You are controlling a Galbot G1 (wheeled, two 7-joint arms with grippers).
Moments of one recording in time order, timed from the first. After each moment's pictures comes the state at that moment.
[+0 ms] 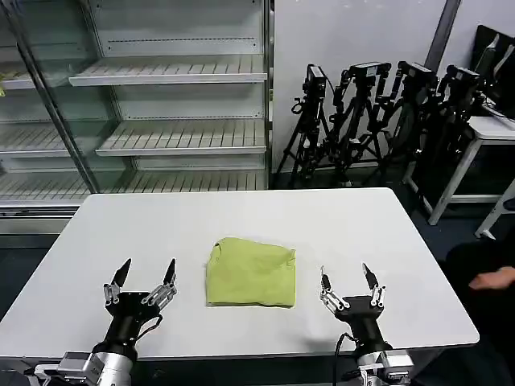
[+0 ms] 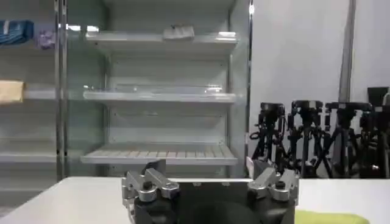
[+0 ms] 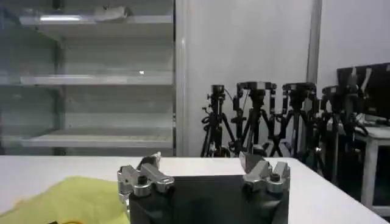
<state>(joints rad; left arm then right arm) 1.67 -1.25 -0.54 -2.43 -0.30 0.22 -0.21 -1.59 1.31 0.36 2.32 0.12 -0.20 0.25</state>
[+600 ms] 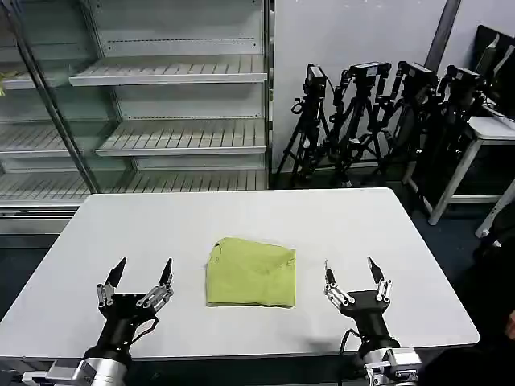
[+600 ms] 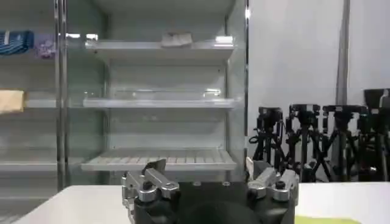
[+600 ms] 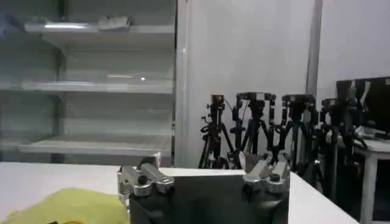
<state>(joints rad) 1.71 -1.25 -0.56 -2.48 -0.29 0.23 -0.20 -1.58 1.29 0.38 2.35 0.12 -0.21 0.24</state>
